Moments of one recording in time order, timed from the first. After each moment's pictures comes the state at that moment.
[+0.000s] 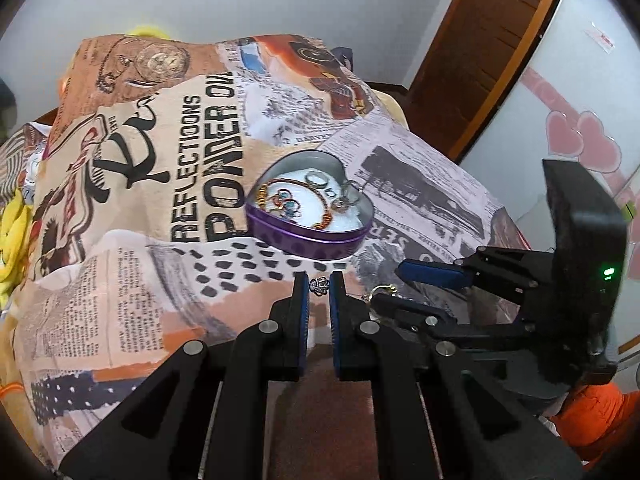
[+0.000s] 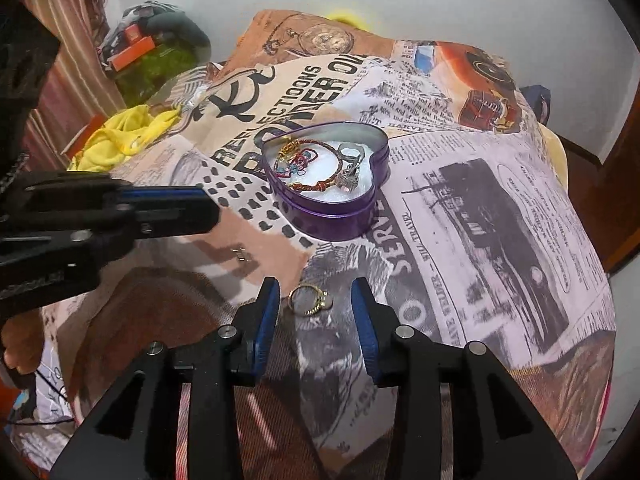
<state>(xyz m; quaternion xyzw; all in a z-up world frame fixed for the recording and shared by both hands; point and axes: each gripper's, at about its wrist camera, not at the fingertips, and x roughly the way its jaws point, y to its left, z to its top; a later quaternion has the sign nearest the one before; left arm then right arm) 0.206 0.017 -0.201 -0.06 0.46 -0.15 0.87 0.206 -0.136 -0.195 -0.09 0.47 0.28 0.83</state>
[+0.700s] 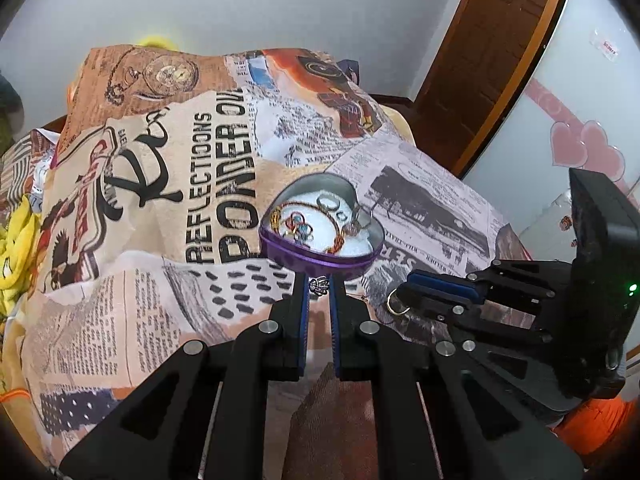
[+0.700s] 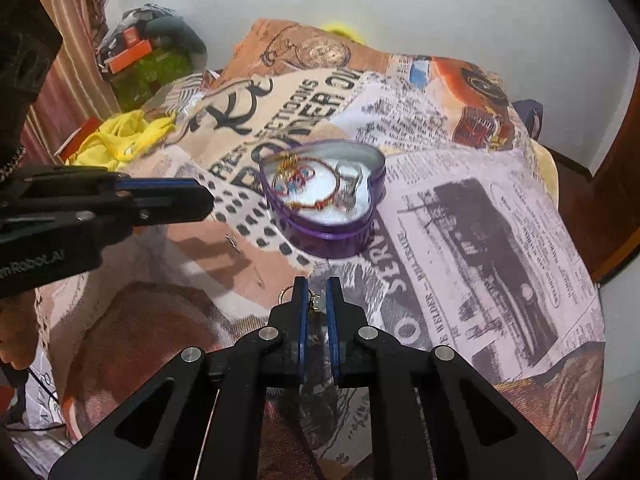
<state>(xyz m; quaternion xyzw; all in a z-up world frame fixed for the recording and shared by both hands) 0.214 0.021 -0.190 -0.06 0.44 -0.14 0.88 0.201 -0.135 -0.175 -0.10 0.43 0.28 0.85</state>
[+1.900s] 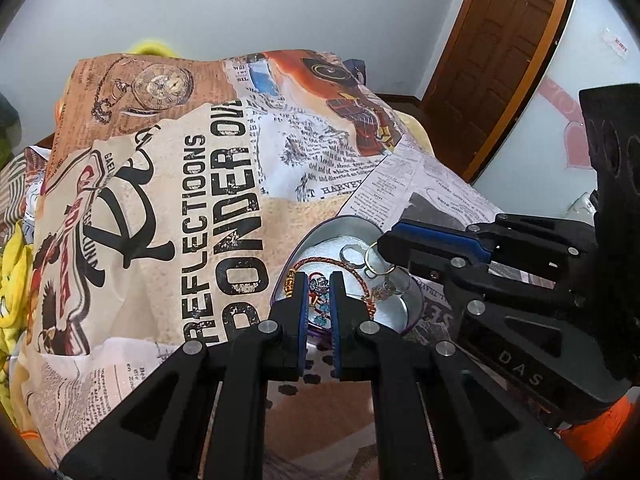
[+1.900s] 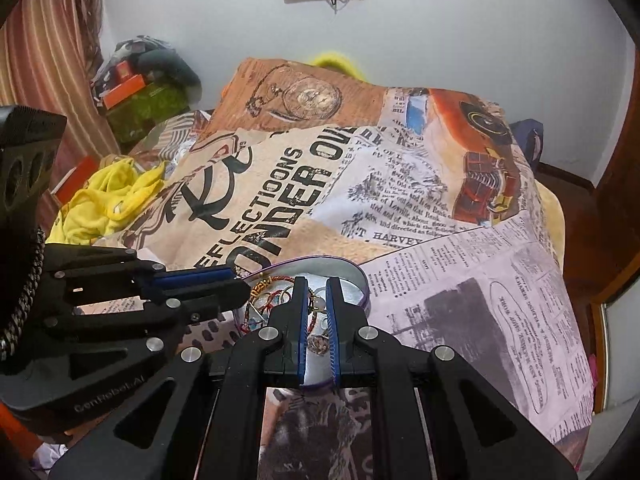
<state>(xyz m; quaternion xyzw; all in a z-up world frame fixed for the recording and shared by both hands) 0.277 0.018 -0.204 -0.04 0.44 -0.13 0.88 0.269 -0.114 -0.154 -0.07 0.41 0.28 0.87</state>
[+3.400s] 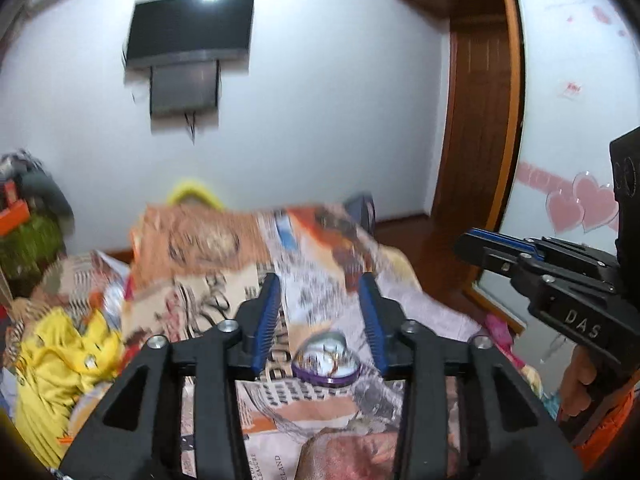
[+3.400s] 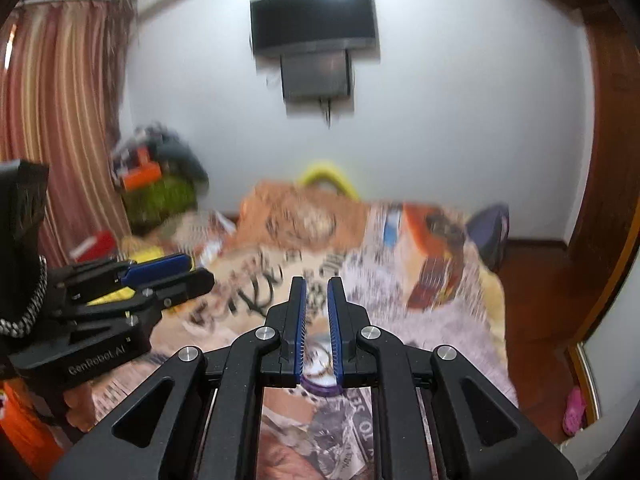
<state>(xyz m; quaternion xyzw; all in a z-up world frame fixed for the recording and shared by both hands) 0.111 0.012 -0.019 -0.01 0.19 -0.07 0.98 0.135 -0.168 0.011 -0.02 0.20 0.26 0.94</state>
